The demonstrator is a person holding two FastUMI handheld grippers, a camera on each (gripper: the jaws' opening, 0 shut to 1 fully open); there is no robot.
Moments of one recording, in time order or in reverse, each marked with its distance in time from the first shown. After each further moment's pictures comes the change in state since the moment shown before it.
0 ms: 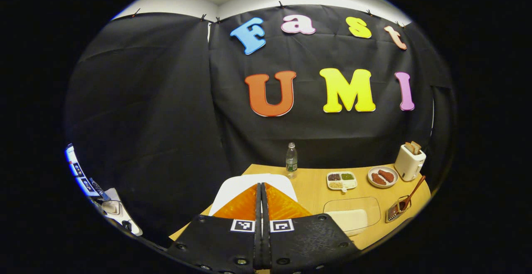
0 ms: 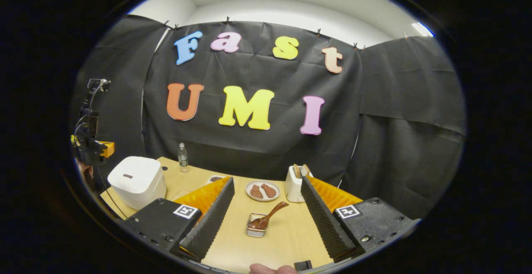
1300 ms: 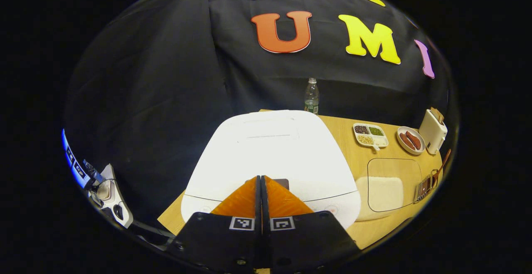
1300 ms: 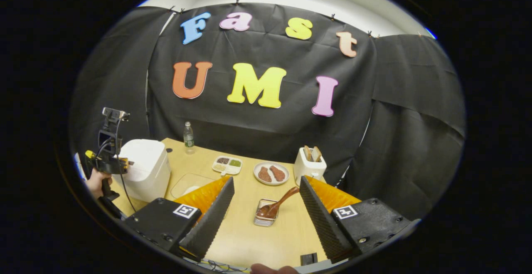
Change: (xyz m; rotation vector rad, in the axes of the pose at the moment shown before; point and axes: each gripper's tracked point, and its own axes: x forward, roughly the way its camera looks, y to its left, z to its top) left arm 0.073 0.014 -0.136 -0.008 0.351 0.044; right arm 0.022 0.031 -0.035 -0.014 0.154 0.042
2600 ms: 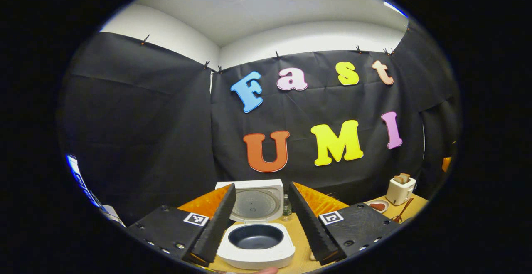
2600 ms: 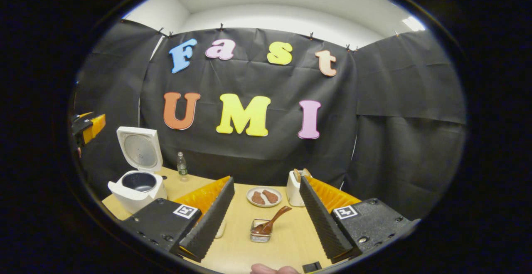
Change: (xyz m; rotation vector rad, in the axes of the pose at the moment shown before) left arm -0.243 -0.026 0.174 0.020 -0.781 -0.125; right arm -0.025 -0.031 0.032 0.075 -0.230 -0.056
